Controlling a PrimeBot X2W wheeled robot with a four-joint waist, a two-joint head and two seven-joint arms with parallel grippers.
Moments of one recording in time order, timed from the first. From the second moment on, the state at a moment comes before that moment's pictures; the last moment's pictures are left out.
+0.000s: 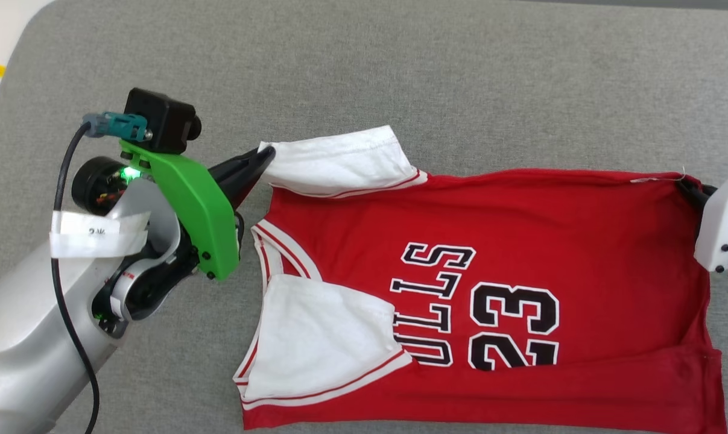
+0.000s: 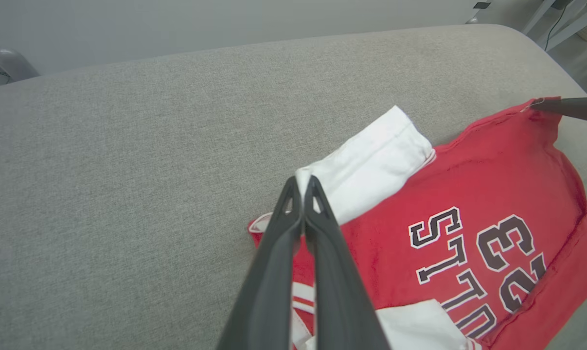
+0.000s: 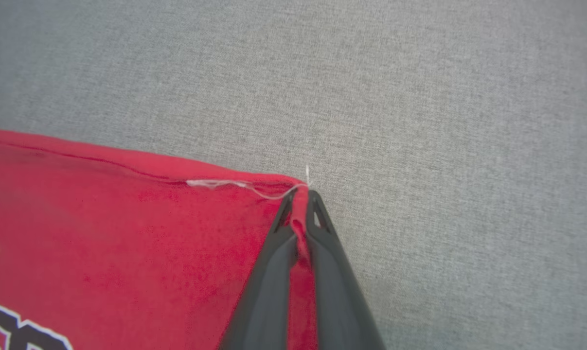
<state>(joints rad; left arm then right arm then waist) -0.76 0.74 -0.81 -0.04 -1.07 0.07 0.29 -0.48 -0.51 0.12 0.24 0.55 0.13 0.60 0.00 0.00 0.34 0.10</state>
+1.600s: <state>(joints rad) -0.32 0.70 -0.98 0.10 -1.09 0.14 0.12 0.04 -0.60 0.21 0.09 0.74 0.13 0.54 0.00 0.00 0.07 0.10</state>
